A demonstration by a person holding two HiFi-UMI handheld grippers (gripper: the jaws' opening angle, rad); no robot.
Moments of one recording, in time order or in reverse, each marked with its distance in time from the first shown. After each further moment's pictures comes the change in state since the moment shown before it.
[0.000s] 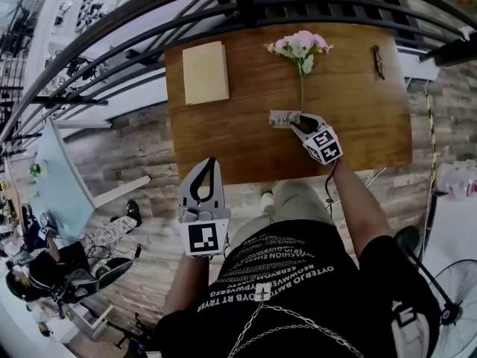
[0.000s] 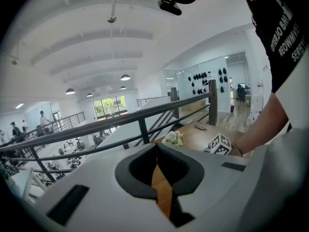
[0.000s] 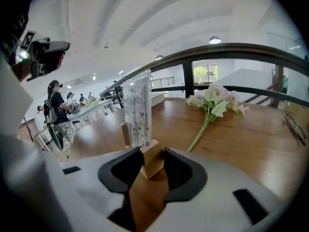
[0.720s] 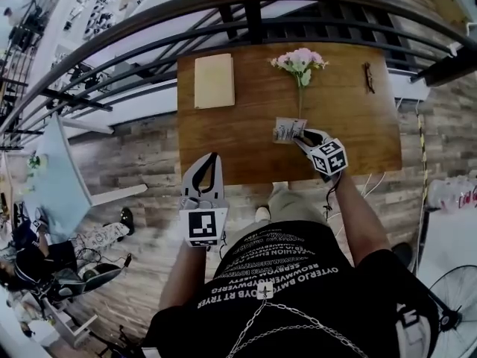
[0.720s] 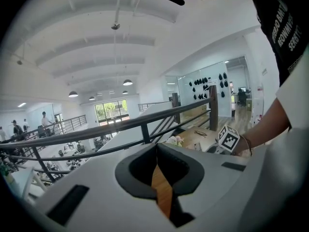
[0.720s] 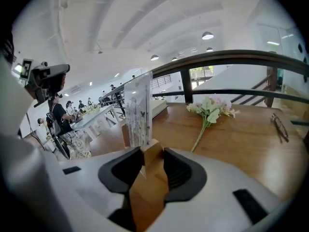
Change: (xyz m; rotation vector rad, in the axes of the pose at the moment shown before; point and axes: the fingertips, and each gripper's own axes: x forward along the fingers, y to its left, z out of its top) left arm -0.034 0.008 0.009 -0.021 -0.057 0.016; right arm -0.065 0.033 0.027 0.100 0.016 0.012
